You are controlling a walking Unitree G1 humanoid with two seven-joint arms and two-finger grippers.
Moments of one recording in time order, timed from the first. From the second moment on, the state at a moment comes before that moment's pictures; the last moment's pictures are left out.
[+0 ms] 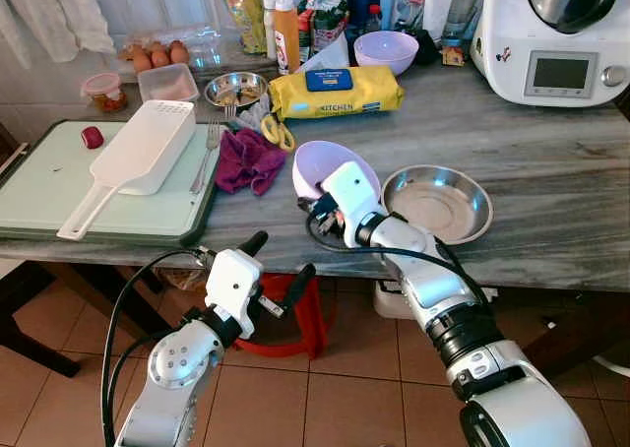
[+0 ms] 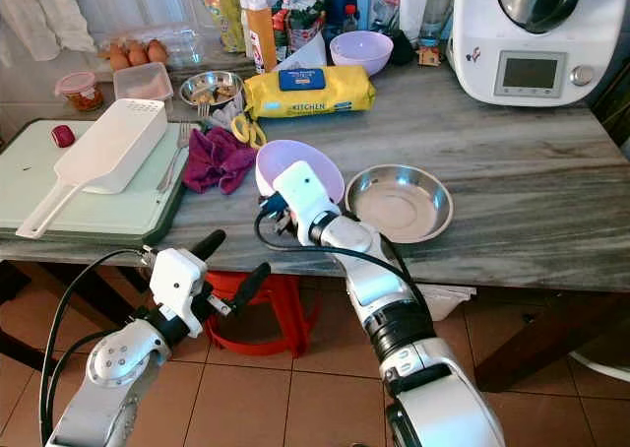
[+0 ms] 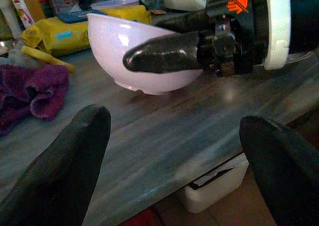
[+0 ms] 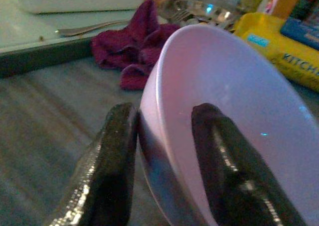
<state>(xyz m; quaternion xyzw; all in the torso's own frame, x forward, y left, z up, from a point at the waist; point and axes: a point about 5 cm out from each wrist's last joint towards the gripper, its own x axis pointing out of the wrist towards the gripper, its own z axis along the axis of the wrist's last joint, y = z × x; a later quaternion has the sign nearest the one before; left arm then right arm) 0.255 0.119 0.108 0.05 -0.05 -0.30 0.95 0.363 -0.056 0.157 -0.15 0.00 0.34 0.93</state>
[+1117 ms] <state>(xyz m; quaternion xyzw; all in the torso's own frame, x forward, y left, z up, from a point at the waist) 0.260 0.116 0.108 0.05 -0.05 -0.30 0.95 0.359 -0.063 0.186 -0.16 -0.08 0.28 0.94</state>
